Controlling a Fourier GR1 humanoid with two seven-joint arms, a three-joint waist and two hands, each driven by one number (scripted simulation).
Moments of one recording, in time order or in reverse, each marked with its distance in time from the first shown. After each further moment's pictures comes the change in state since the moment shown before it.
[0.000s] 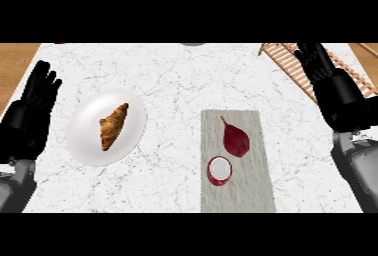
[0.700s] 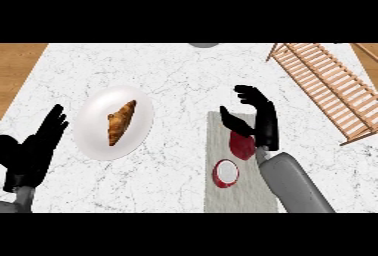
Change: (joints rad) left arm 0.170 0.010 -0.025 0.164 0.027 -0.151 -0.008; right arm -0.005 0.314 0.188 0.344 0.363 -0.521 0.181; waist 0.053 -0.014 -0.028
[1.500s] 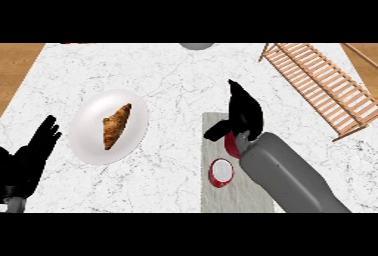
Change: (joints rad) left arm 0.065 -0.008 0.053 0.054 0.009 -0.069 -0.048; right arm -0.231 -0.060 0.232 0.000 0.333 0.359 0.755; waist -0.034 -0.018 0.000
